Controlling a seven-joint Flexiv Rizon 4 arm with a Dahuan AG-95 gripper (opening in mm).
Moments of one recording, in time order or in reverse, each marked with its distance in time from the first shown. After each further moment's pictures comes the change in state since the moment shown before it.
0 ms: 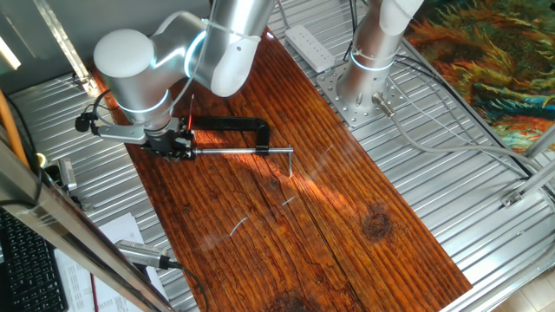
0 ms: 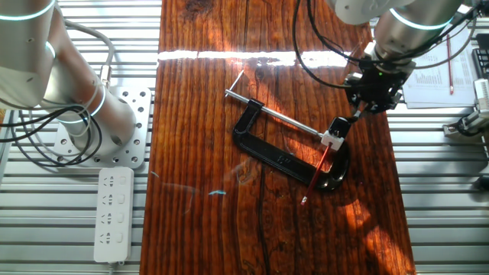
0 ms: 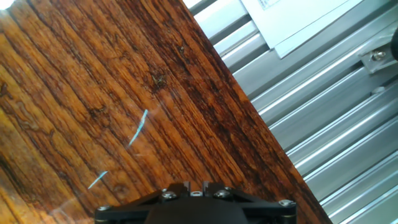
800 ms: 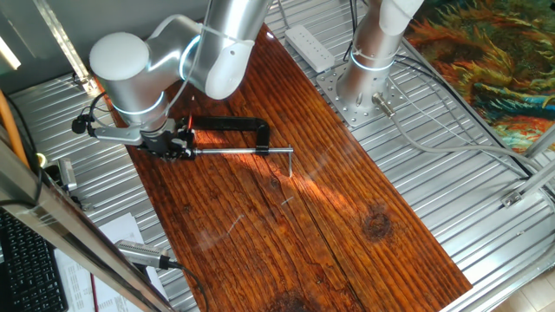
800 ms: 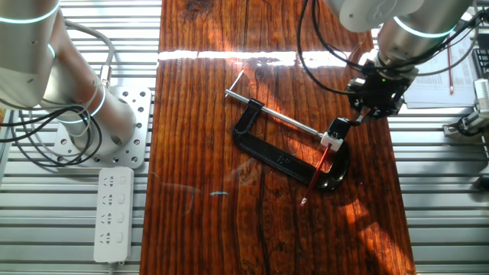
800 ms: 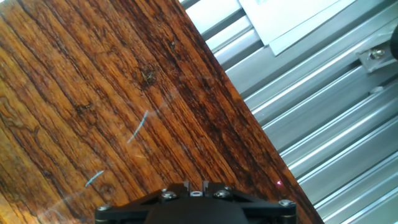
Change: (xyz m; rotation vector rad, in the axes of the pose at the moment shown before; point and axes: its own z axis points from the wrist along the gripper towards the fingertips) arm 0.001 -0.011 0.008 0.000 0.000 -0.006
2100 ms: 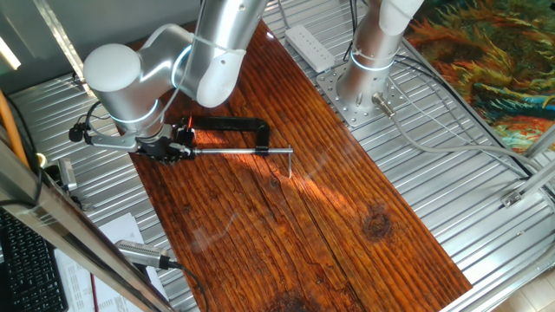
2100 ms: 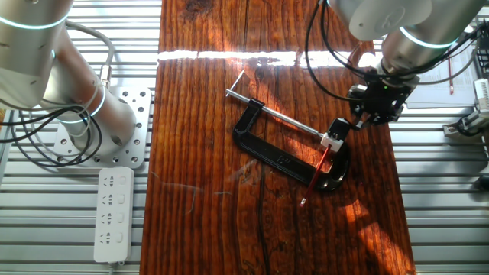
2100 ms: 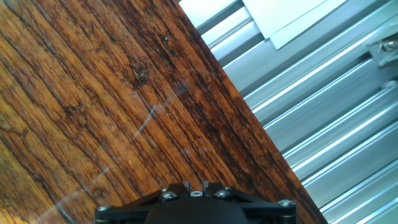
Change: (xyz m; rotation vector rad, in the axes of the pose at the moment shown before) arm 0.000 -0.009 0.023 -0.021 0.020 0.002
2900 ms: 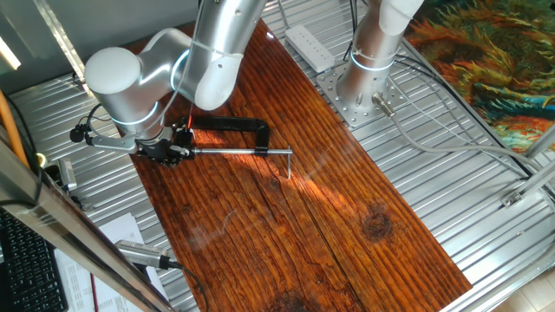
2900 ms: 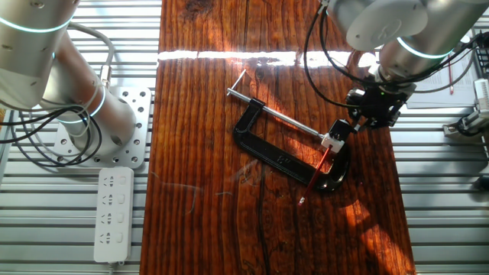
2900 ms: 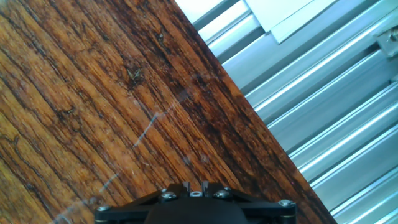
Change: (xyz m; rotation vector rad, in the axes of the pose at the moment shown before) arm 0.000 -0.001 0.015 -0.021 -0.011 0.023
